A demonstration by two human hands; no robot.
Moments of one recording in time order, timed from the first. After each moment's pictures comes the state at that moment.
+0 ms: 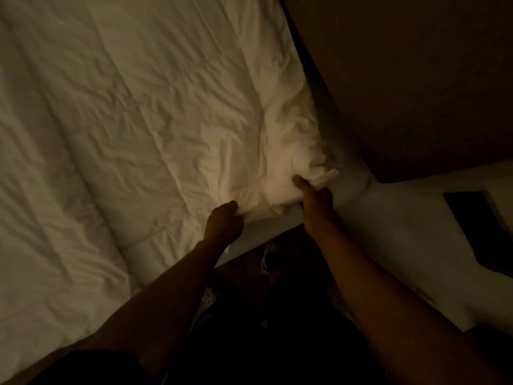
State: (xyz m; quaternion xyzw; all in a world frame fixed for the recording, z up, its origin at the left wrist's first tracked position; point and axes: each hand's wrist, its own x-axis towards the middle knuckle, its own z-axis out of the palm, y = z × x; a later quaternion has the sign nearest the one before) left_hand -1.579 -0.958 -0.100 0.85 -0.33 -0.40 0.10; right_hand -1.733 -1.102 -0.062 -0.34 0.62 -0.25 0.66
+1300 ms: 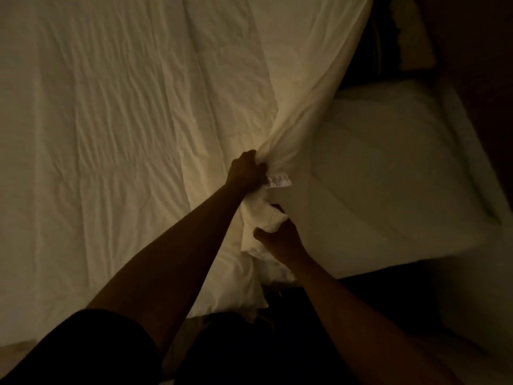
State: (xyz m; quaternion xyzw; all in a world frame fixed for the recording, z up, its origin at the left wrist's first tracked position) left_hand -1.282 -0.848 0.011 0.88 -0.20 -0.35 0.23; right_hand -1.456 -0.838 0.001 -0.72 0.40 0.03 0.57
